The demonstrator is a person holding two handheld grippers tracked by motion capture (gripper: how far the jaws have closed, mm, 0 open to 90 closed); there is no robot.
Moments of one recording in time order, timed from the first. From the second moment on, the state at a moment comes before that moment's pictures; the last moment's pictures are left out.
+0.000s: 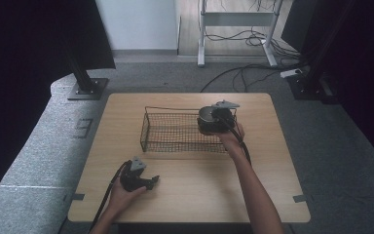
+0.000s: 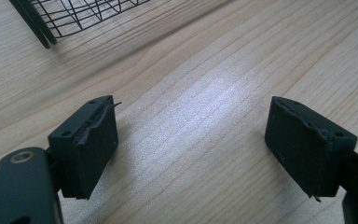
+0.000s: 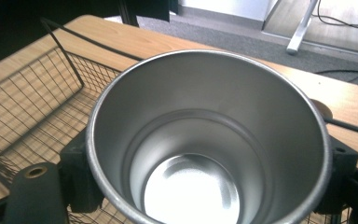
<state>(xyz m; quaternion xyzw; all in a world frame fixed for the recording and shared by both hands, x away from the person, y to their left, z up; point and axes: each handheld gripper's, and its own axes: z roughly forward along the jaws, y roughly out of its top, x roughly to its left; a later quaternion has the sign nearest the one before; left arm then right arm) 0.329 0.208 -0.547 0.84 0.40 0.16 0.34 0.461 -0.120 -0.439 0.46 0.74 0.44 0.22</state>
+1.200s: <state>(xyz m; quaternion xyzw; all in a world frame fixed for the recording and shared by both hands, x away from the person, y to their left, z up) 0.329 0.208 -0.547 0.84 0.40 0.15 0.34 0.477 -0.113 -0.477 0.49 0.76 0.39 0.20</state>
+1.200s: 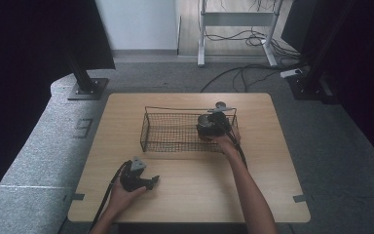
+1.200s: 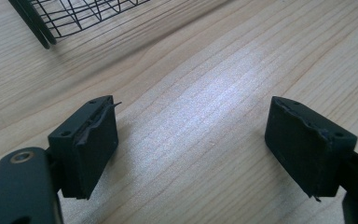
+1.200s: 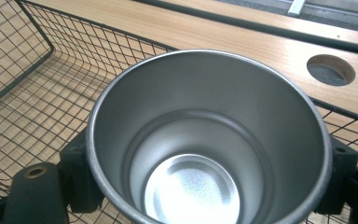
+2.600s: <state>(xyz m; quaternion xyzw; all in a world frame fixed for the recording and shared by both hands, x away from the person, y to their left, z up) 0.329 0.208 -0.547 0.84 0.40 0.15 0.34 0.484 -0.110 -0.493 0.50 0.79 0.30 0.20</state>
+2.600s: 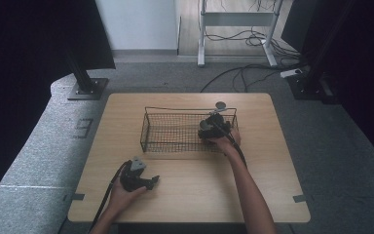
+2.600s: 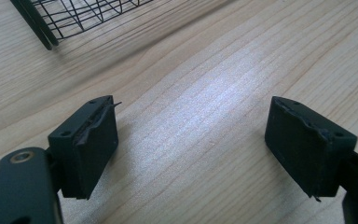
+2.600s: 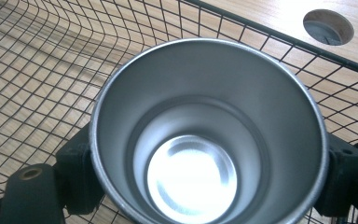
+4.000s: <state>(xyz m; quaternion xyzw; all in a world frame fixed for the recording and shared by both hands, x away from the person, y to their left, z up) 0.329 0.208 -0.547 0.84 0.40 0.15 0.34 0.453 -0.129 -0.452 0.48 0.74 0.43 0.21</state>
